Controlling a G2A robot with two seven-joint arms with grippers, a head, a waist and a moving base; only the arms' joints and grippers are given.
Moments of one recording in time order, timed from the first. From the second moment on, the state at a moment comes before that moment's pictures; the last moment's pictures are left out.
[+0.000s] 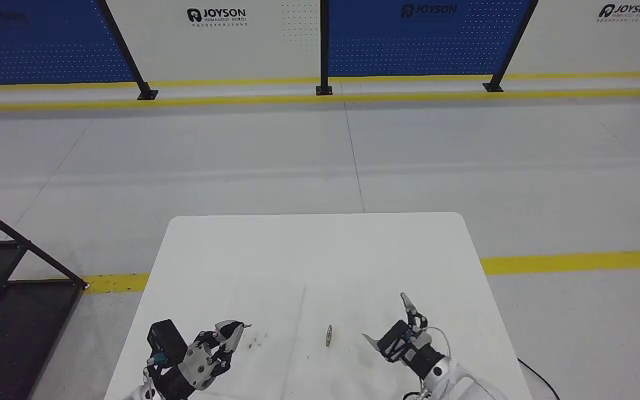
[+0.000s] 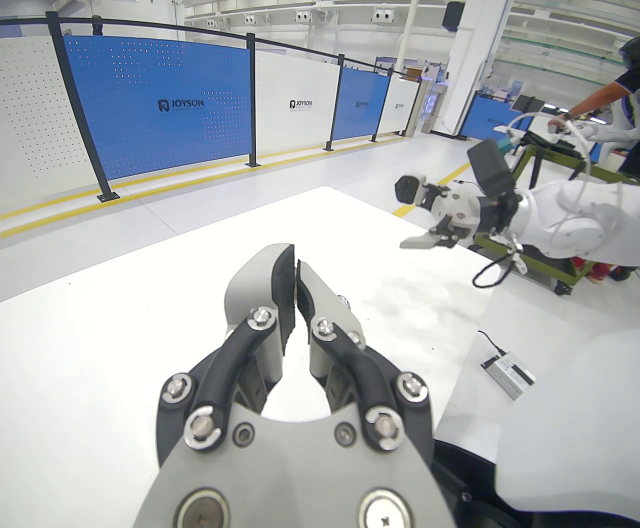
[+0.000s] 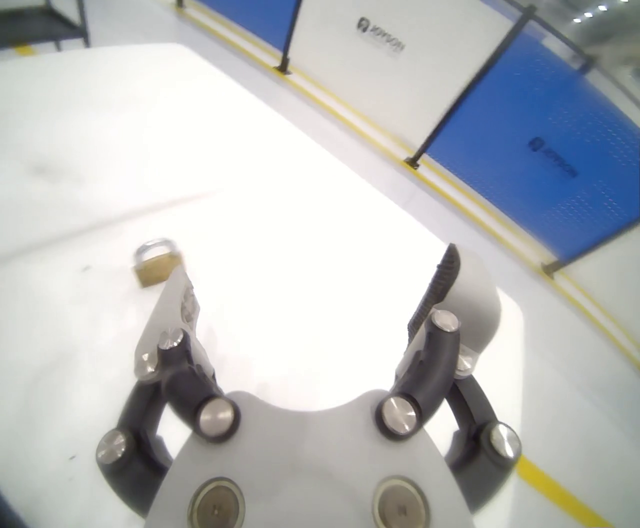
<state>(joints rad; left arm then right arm) 2.30 -1.10 -1.70 -2.01 1.23 -0.69 0.35 -2.03 -1.15 1.26 -1.92 -1.79 -0.23 -0.07</state>
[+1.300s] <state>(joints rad) 2.30 -1.10 -1.70 -2.01 1.23 -0.69 0.35 -1.82 -1.23 0.91 -1.66 -1.63 -0.04 0.02</state>
